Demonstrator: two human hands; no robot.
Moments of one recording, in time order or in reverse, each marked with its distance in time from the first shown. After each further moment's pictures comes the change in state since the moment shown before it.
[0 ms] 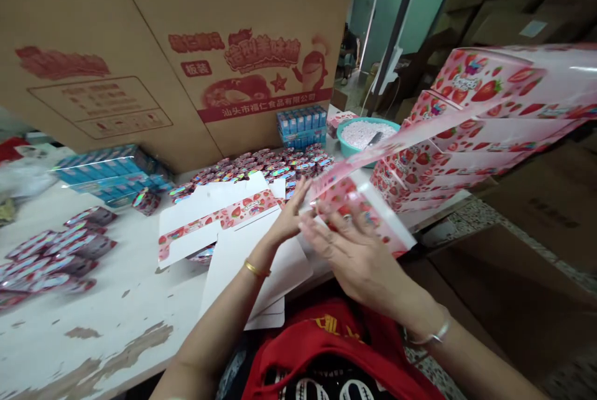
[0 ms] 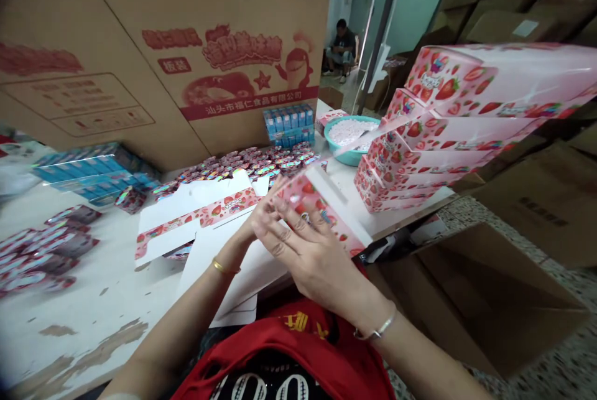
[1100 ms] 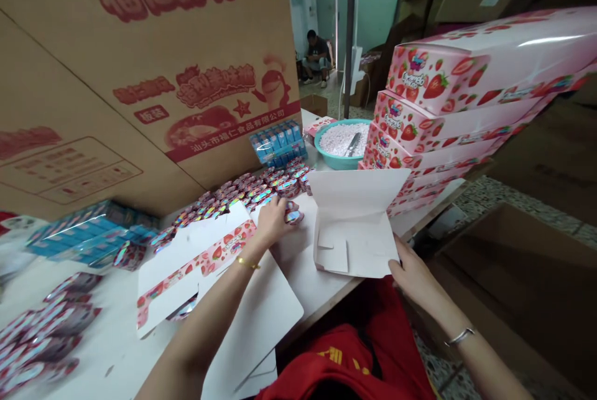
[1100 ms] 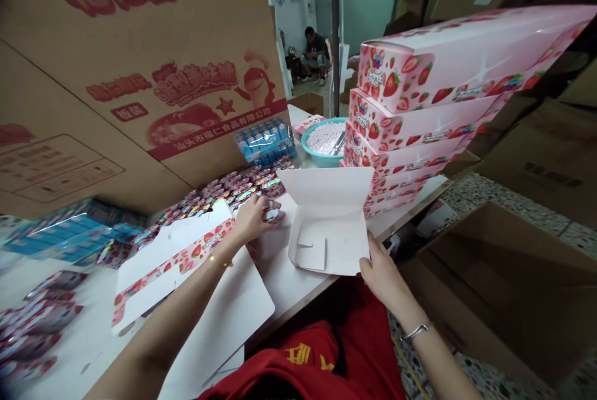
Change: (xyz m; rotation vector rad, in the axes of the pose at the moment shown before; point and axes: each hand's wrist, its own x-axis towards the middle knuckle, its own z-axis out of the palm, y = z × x) left_hand 0.081 -0.016 -0.007 1.102 -0.278 -0.087; right_hand -0.149 0.123 0.058 0.234 0.141 1.048
